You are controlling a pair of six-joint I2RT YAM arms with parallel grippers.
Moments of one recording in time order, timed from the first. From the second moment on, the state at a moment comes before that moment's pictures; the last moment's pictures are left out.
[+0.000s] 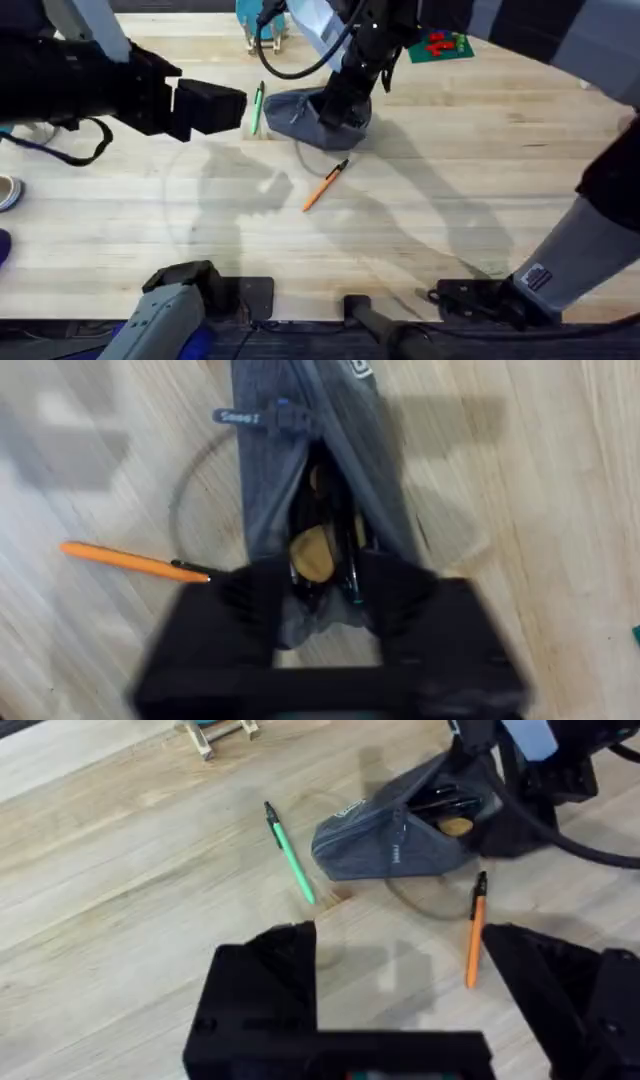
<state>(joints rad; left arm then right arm) 0.21 0.97 1.19 -1.12 0.50 0.49 0.59 1.97 1.70 -1.00 -0.14 -0.51</state>
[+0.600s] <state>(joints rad) 0.21 0.97 1.19 -1.12 0.50 0.49 0.59 1.97 1.70 -1.00 -0.15 -0.52</state>
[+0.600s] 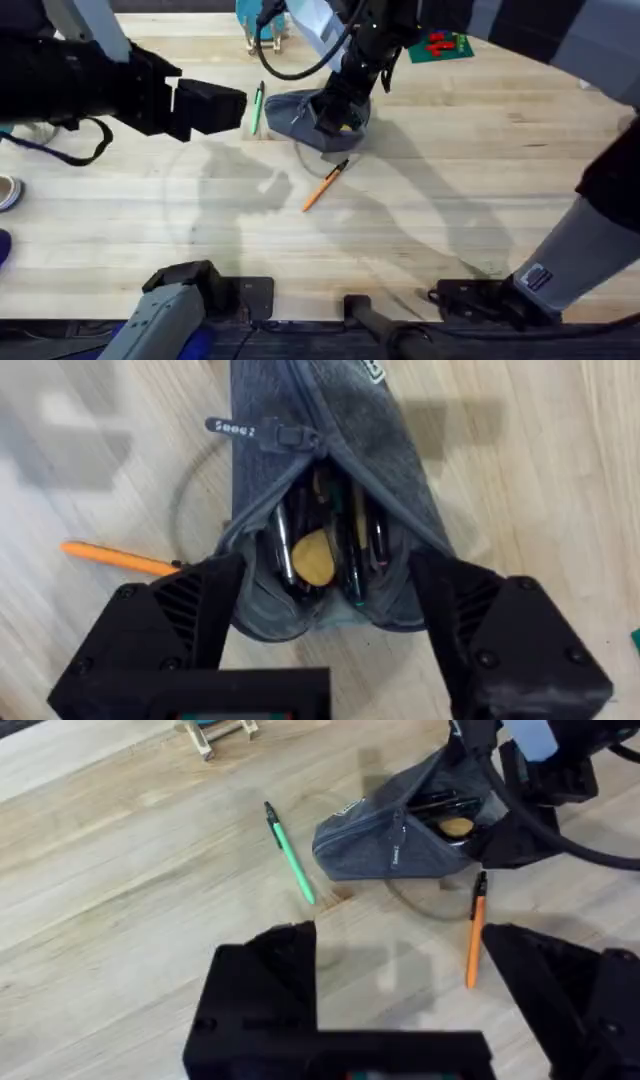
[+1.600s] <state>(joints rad) 0.21 0.97 1.19 -1.12 0.50 0.49 0.59 1.94 1.88 -1.24 -0.10 -0.07</state>
